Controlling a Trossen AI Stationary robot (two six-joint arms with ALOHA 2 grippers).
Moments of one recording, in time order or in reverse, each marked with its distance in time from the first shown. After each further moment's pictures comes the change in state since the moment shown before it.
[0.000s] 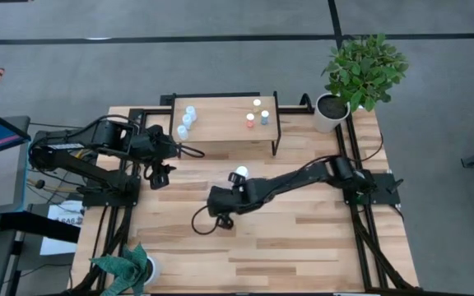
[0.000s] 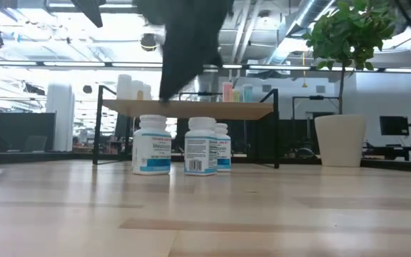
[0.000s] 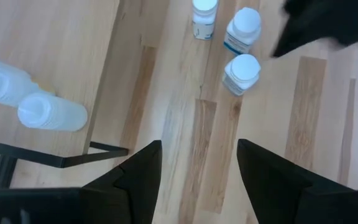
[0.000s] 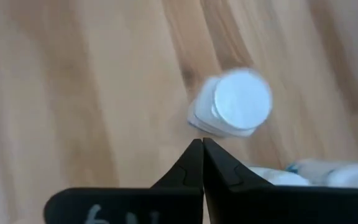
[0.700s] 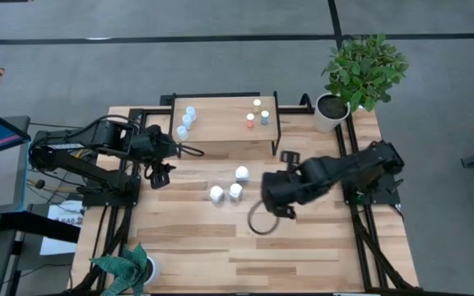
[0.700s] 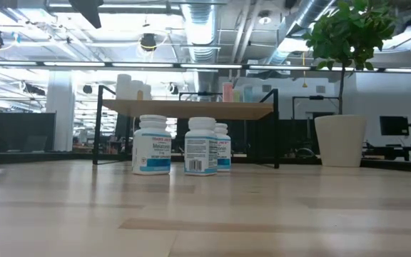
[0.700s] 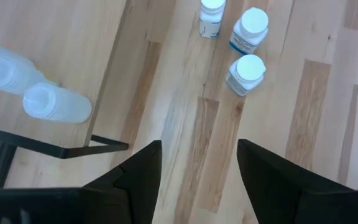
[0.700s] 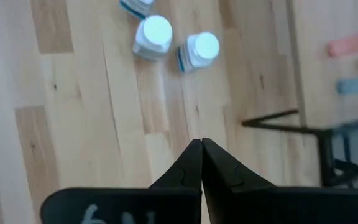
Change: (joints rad) left arm 0.000 0.000 0.000 -0.013 -0.012 -0.054; right arm 0.120 -0.434 0.000 -0.716 0.132 -0.013
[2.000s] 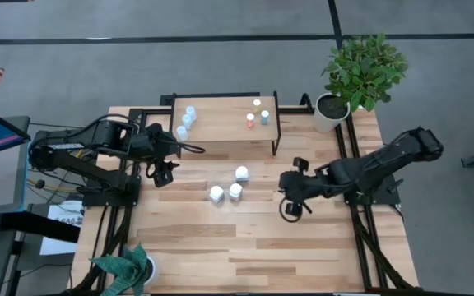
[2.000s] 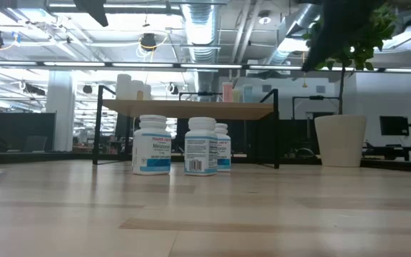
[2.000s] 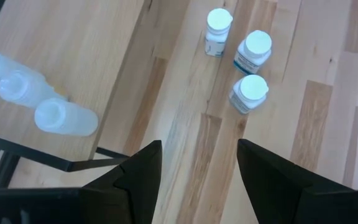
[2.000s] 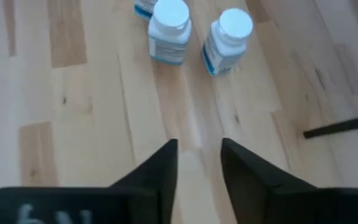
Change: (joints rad) left arm 0.000 0.000 0.000 0.053 -0.034 -0.017; right arm -0.020 -0.463 -0.911 0.823 -0.074 0.011
